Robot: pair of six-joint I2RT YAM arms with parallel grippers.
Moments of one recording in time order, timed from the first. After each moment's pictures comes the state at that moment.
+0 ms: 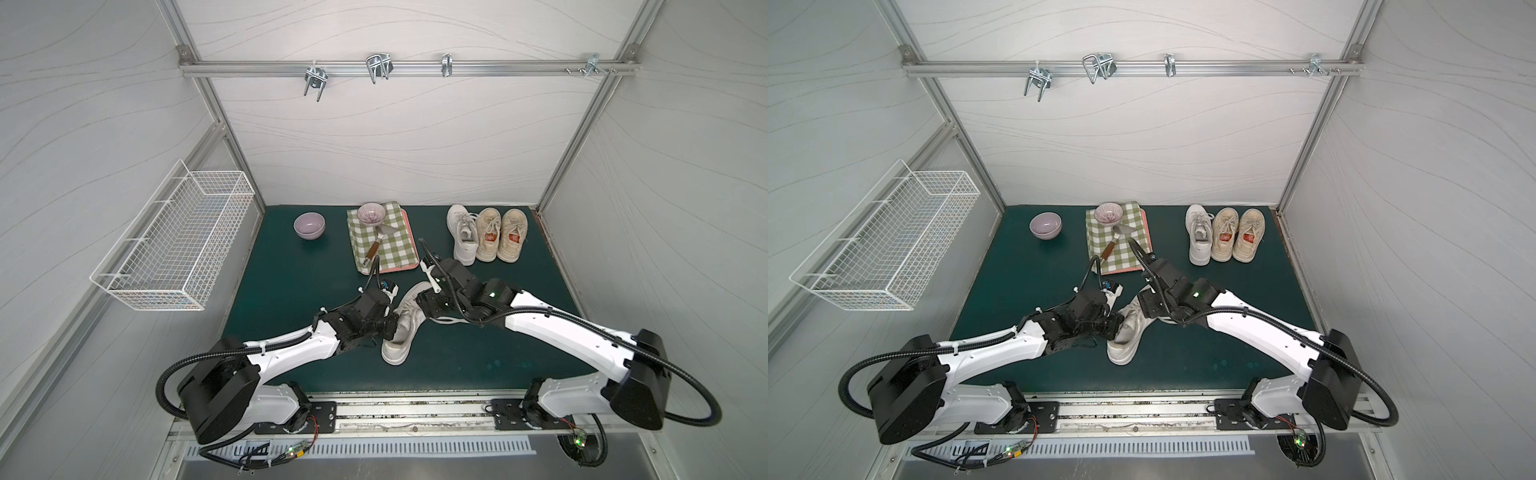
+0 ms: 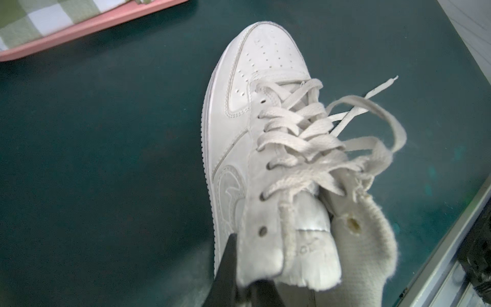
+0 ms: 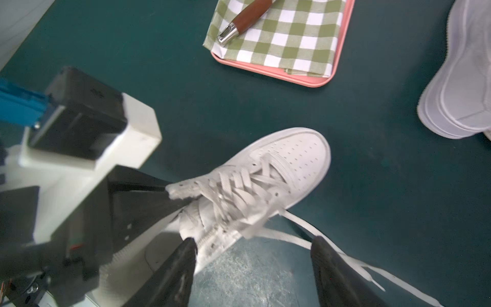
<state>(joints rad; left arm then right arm) -0.82 1.30 0.63 -0.14 0.01 -0.42 0.96 1.36 1.11 -0.64 0.14 0.34</state>
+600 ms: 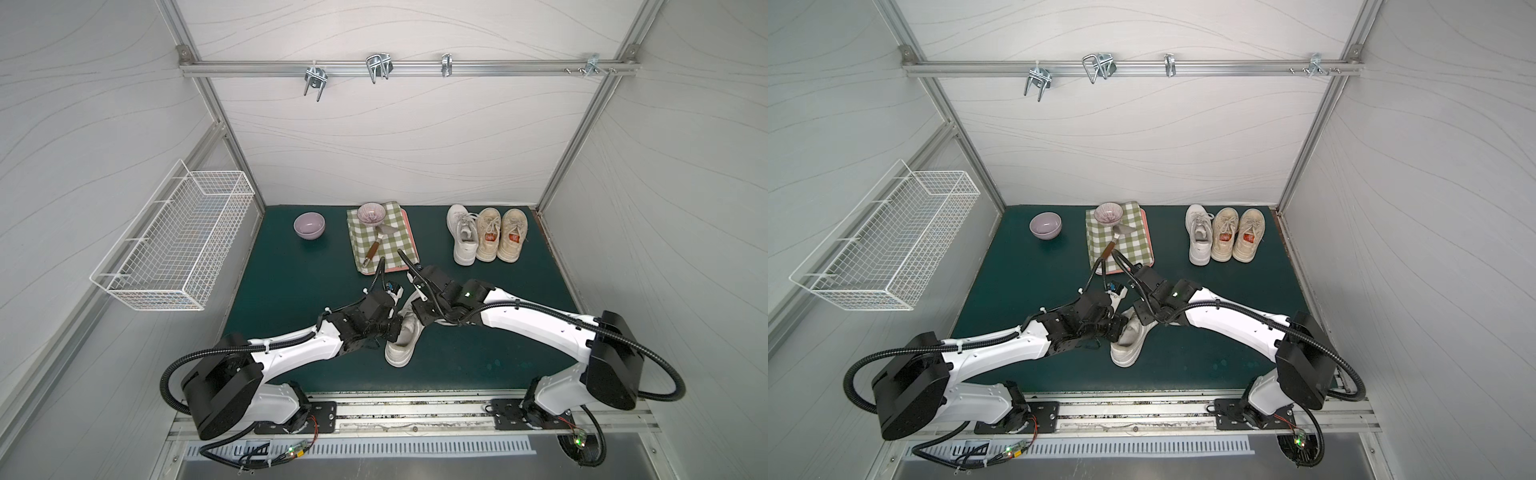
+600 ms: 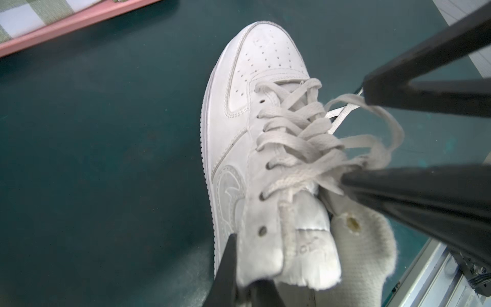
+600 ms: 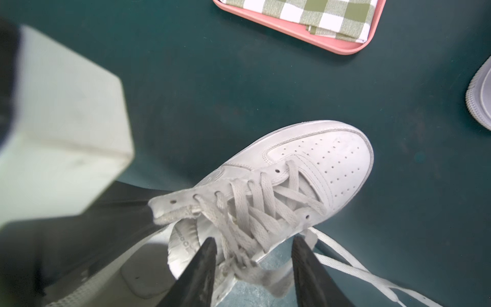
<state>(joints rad) -0.85 1.32 0.64 -0.13 0.01 -0.42 1.00 1.49 1.11 -0.63 0.15 0.31</state>
